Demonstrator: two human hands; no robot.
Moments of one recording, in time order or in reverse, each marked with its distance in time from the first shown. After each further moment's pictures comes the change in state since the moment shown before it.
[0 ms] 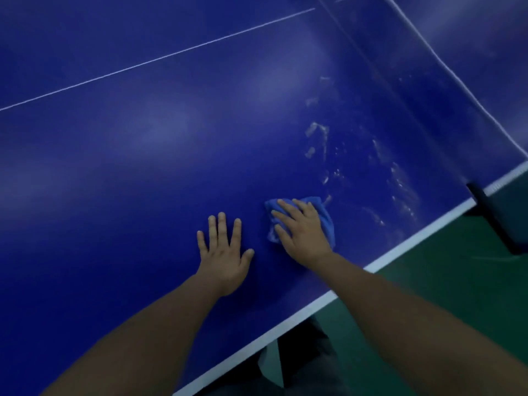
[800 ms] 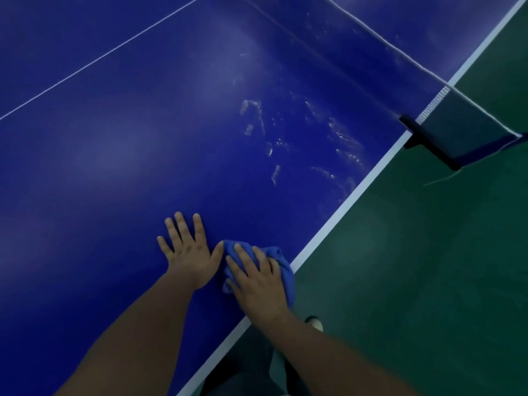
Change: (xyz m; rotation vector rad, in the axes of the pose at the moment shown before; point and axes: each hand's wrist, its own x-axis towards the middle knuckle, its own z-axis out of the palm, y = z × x) left_hand -0.004 0.011 -0.004 0.134 -0.099 -0.064; right_hand -0.130 -0.104 0.042 -0.059 -0.106 0.294
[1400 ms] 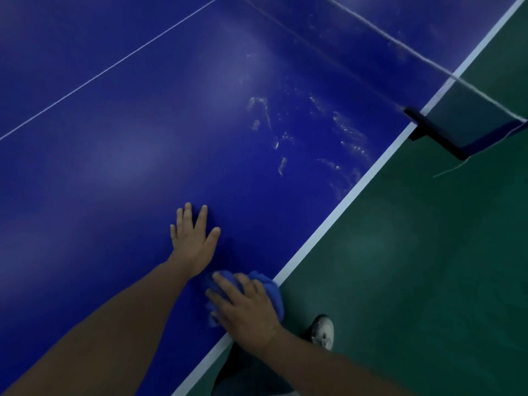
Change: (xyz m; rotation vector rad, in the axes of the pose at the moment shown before) left_hand -0.006 -0.027 -0.005 -0.217 0.158 0.157; right_hand -0.050 -0.042 0.018 0.010 -0.018 -0.280
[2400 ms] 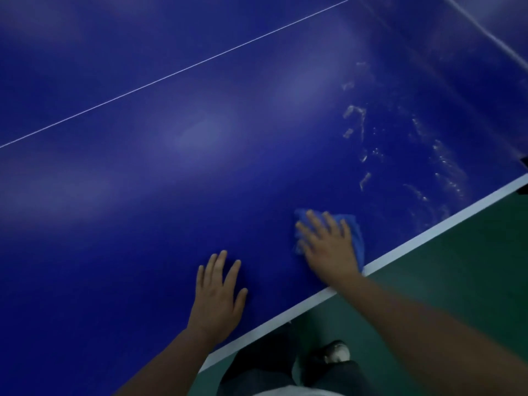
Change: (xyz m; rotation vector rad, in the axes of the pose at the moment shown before) left_hand -0.147 -0.082 0.068 0.171 0.226 -0.043; right_hand 0.086 0.097 -0.035 -0.167 -0.124 0.105
